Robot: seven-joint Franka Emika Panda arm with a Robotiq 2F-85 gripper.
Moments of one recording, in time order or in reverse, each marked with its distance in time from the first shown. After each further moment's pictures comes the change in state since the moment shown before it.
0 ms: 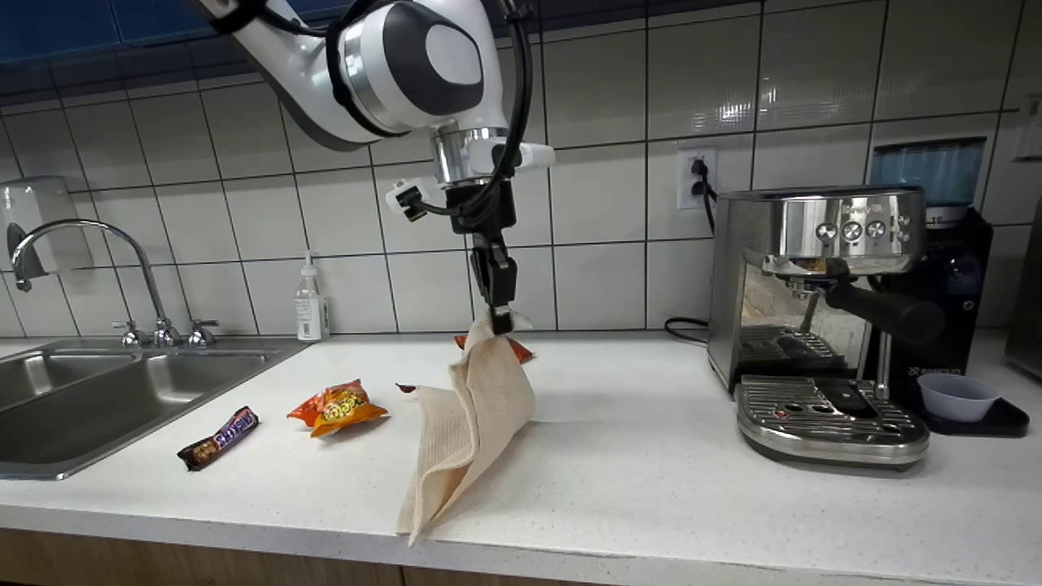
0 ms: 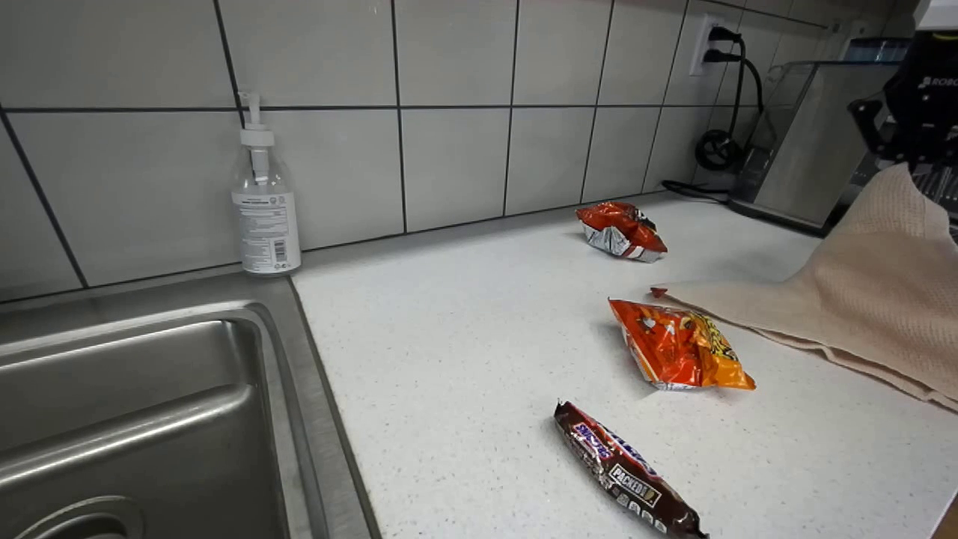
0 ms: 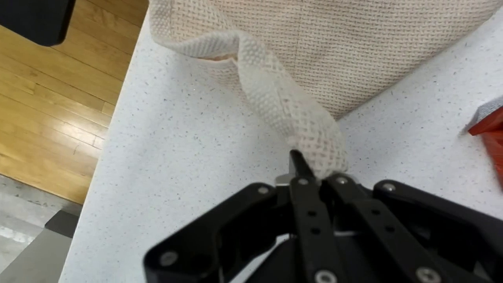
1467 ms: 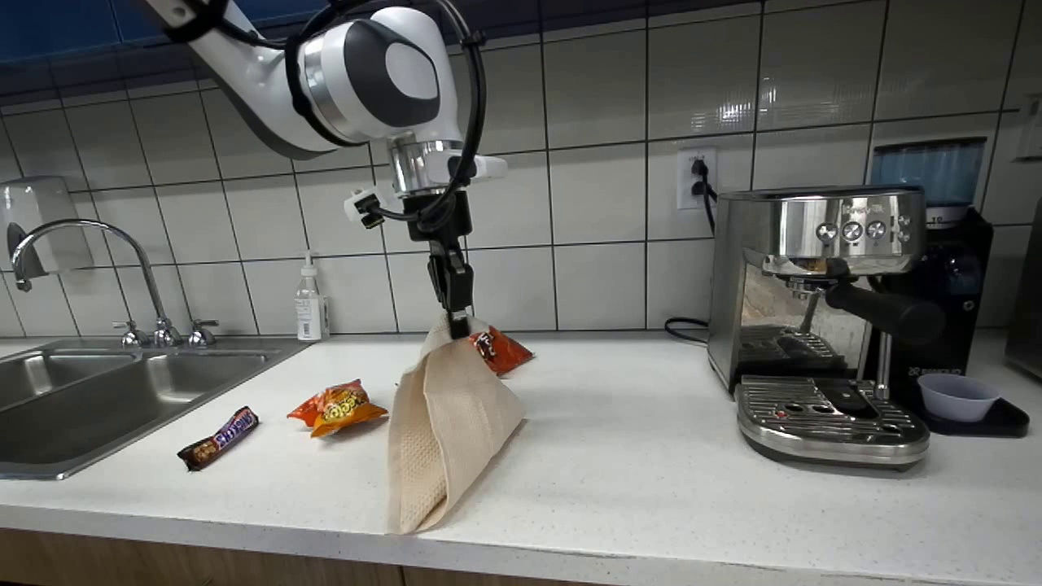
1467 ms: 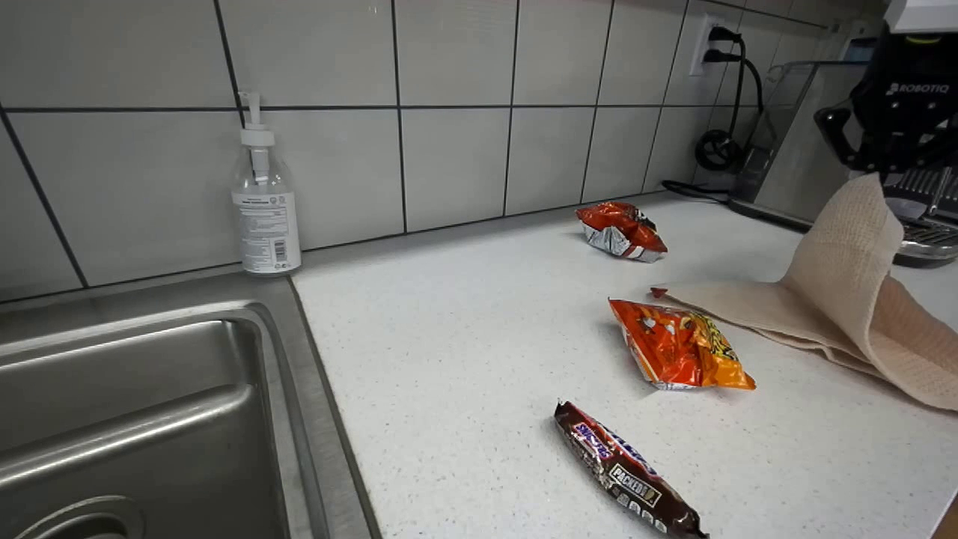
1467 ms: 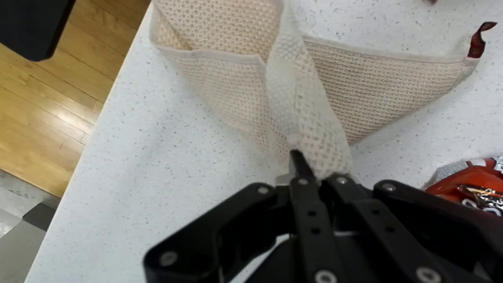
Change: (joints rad) arm 0.038 -0.015 0.075 -0.032 -0.001 -0.017 0.011
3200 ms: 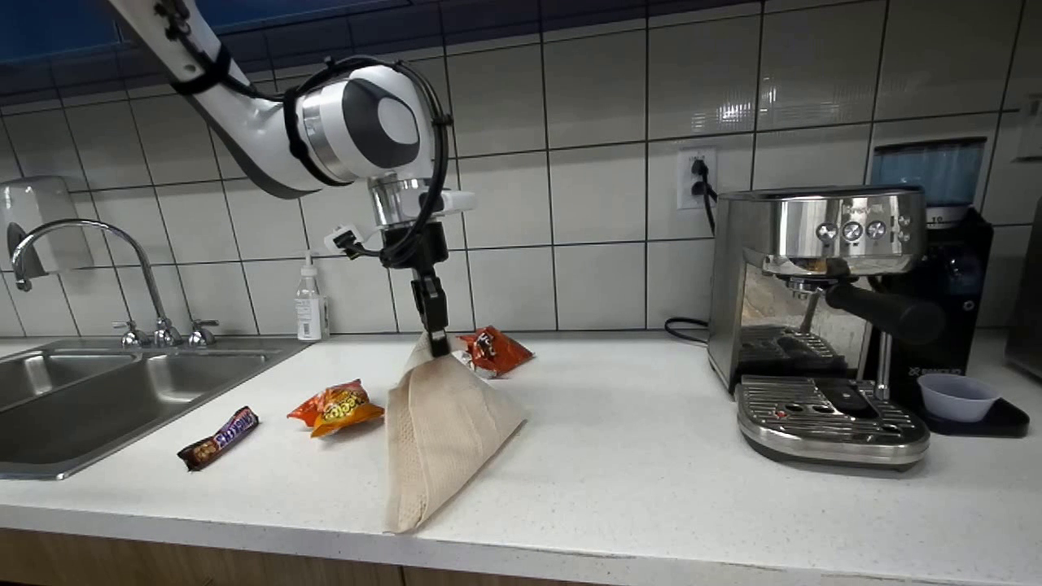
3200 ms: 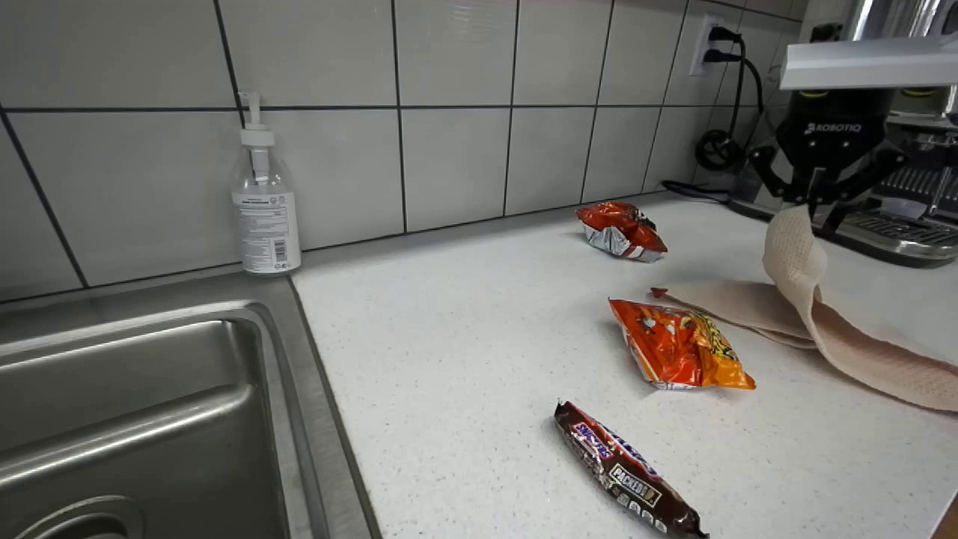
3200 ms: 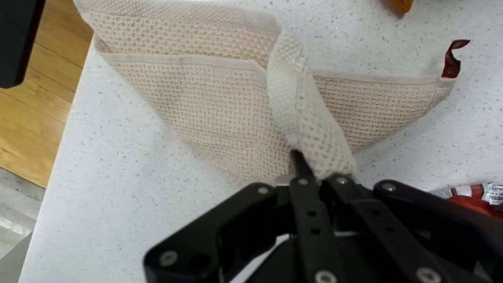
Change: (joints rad) arm 0.076 0.129 0.036 0.056 -0.055 0.036 0.203
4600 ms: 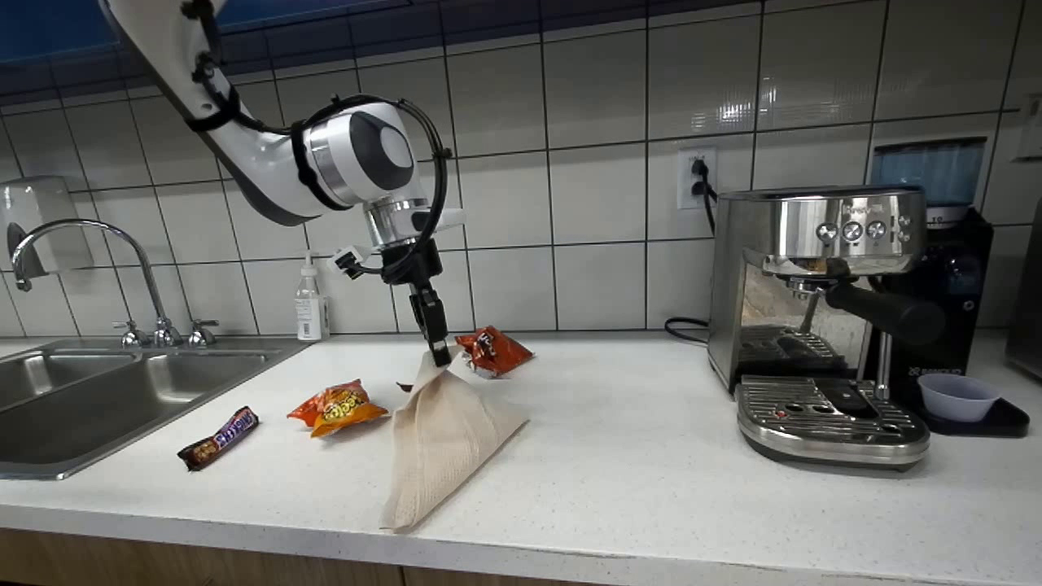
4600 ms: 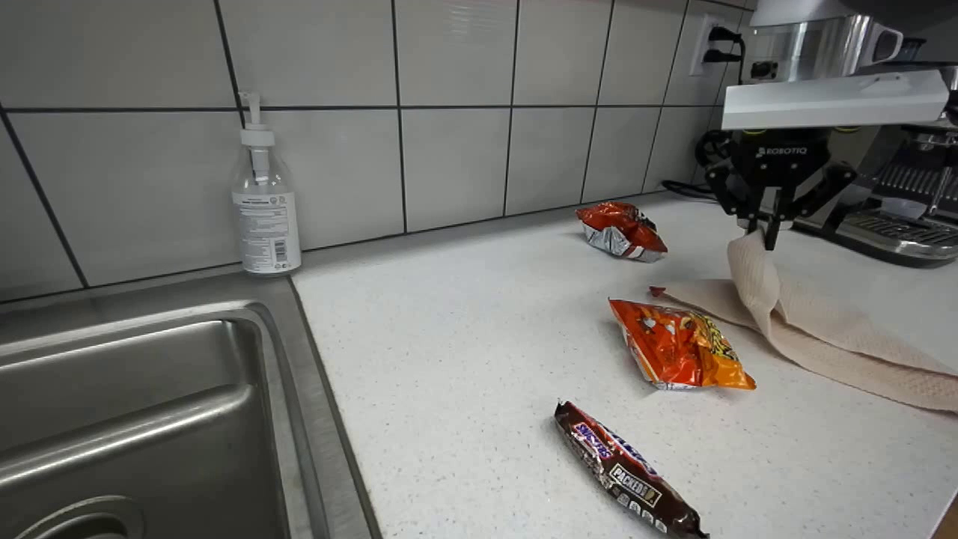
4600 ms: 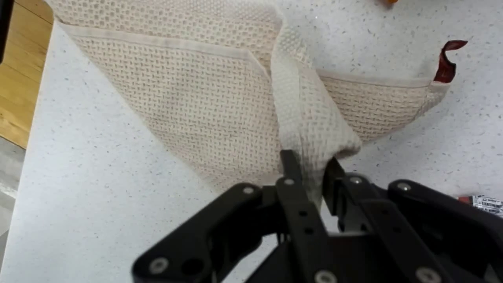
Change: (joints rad) arm 0.058 0.109 -0.002 0.073 -0.100 0.017 0.102
